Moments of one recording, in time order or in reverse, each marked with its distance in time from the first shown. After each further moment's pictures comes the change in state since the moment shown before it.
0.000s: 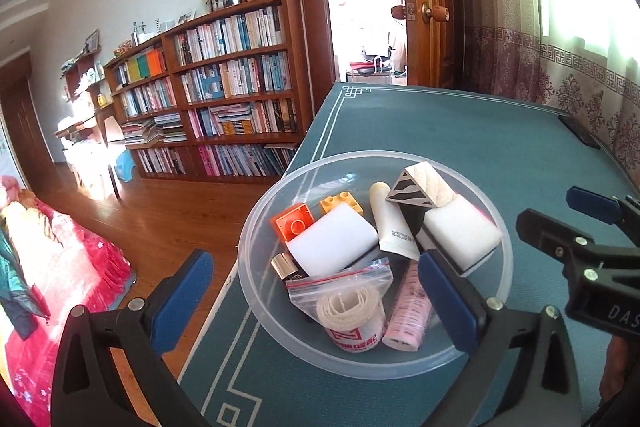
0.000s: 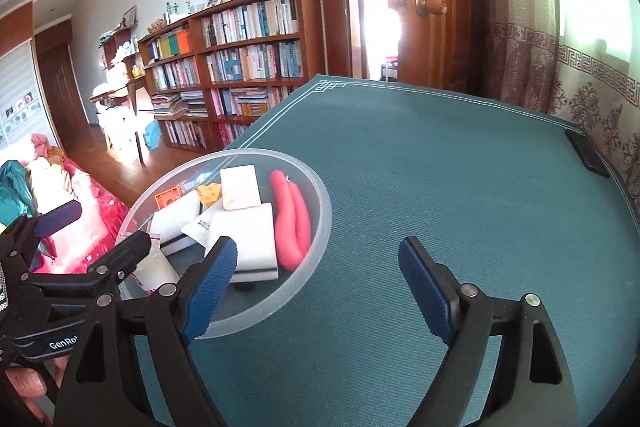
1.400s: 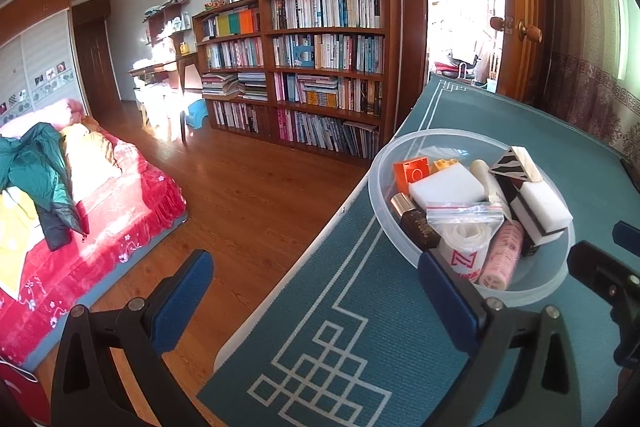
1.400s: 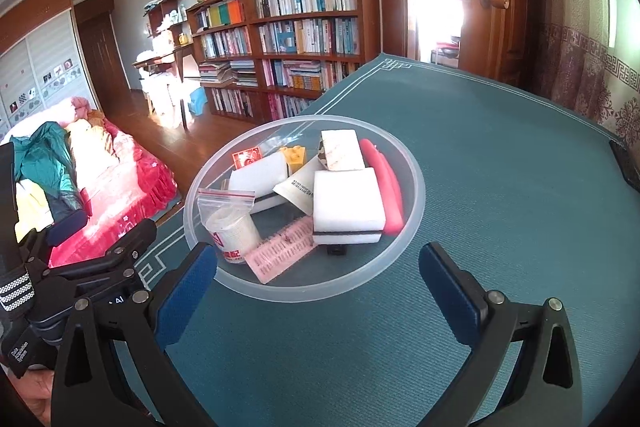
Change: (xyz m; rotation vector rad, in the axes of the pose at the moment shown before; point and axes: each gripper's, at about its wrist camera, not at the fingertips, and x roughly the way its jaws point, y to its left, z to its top) left arm -0.028 0.053 -0.048 -0.222 0.065 0.231; right arm -0.009 0.054 -0.014 -0.108 0.099 0.171
